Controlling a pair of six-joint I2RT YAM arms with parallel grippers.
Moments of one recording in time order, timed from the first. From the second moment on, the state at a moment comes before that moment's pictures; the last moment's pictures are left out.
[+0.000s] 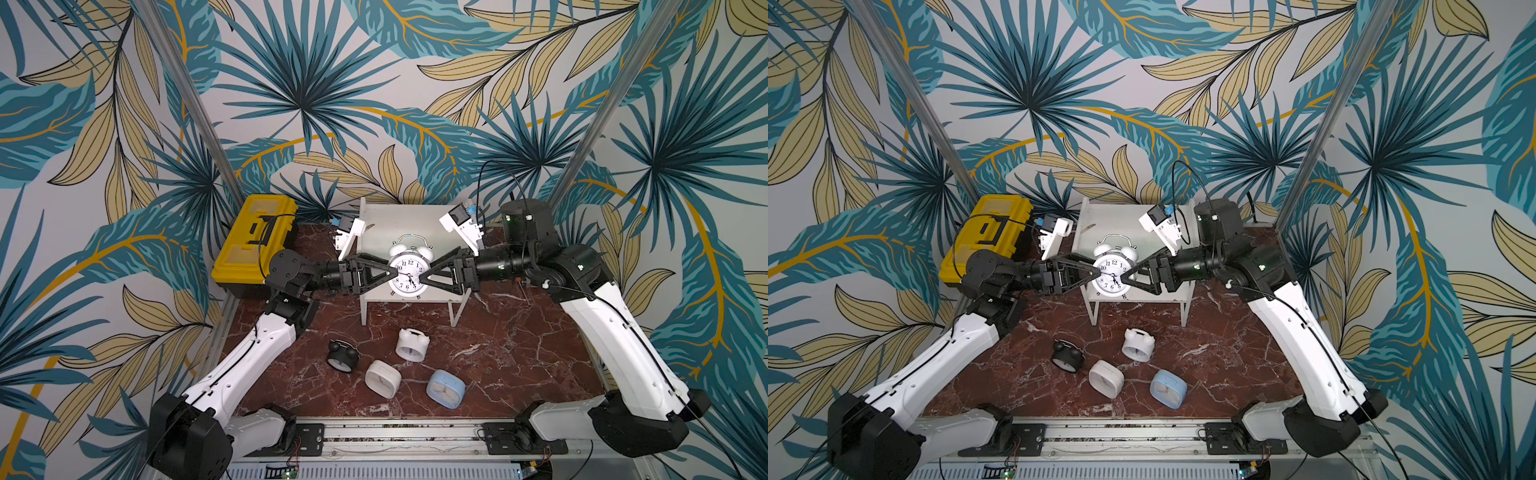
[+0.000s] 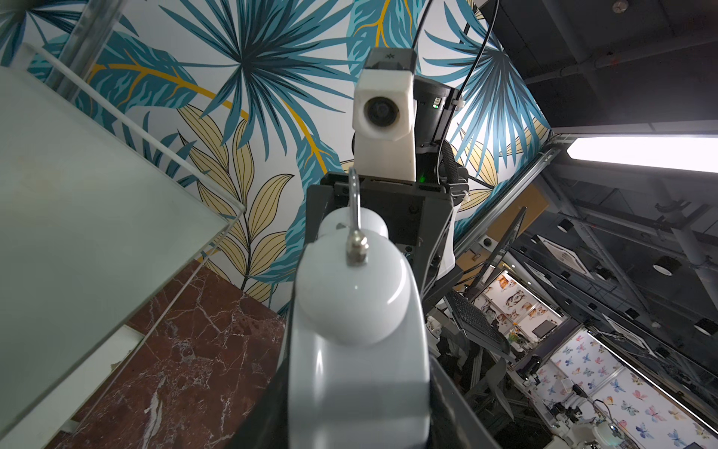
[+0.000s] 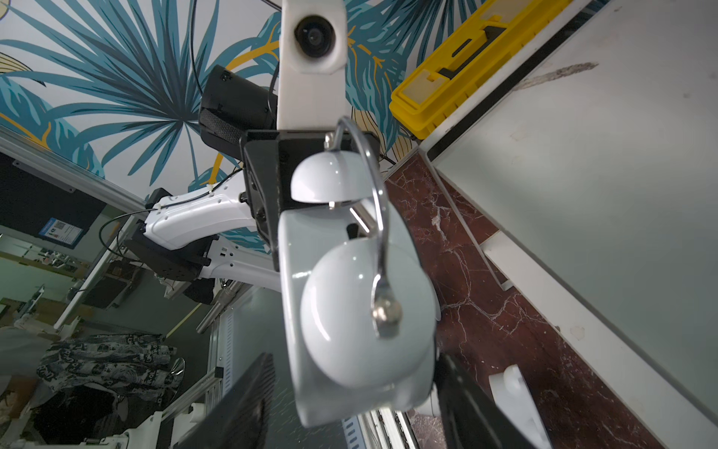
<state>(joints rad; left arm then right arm) -0.40 1.19 0.97 0.70 1.15 -1.17 0.53 1.38 1.81 -0.99 -0.80 0.21</state>
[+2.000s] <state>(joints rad) -0.36 0.66 0.69 -0.10 0.18 -0.88 0.49 2.00 2.44 -0.94 -0.54 -0.22</state>
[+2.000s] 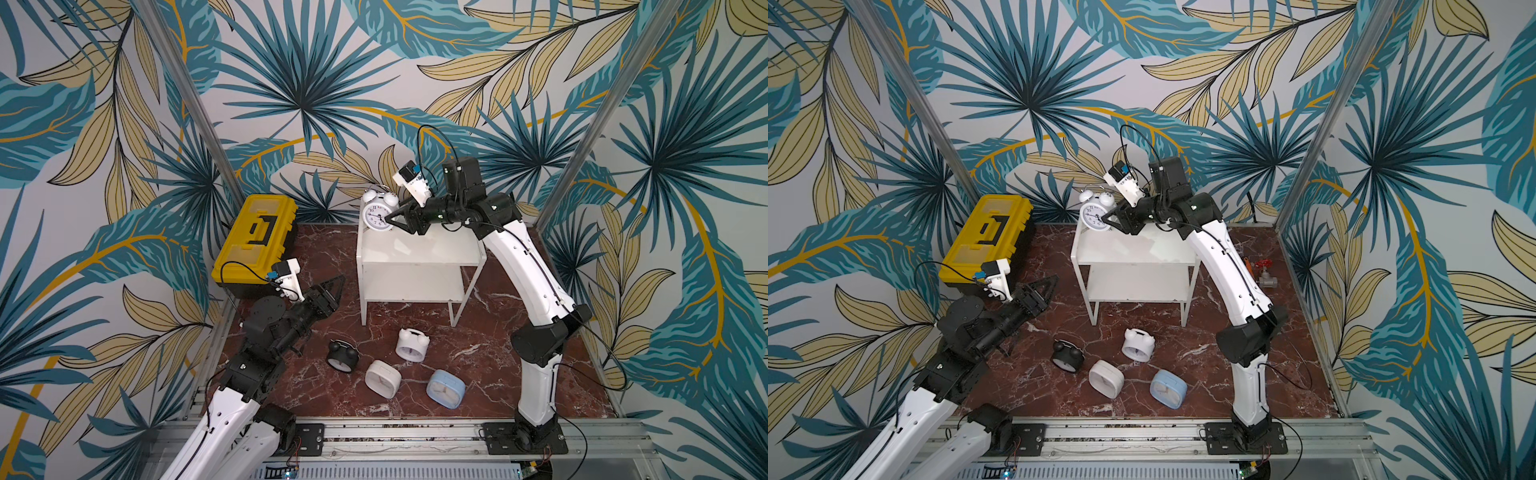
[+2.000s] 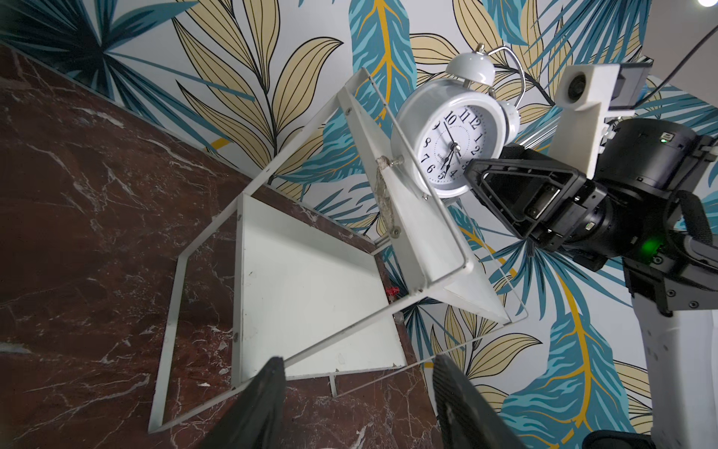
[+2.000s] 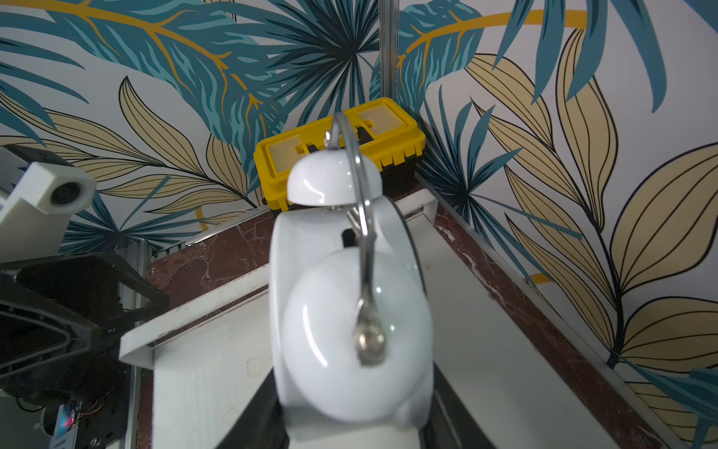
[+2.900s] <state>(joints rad) -0.36 0.72 0.68 -0.01 0.26 -0.88 0.43 1.93 2.35 -0.88 -0.55 -0.19</state>
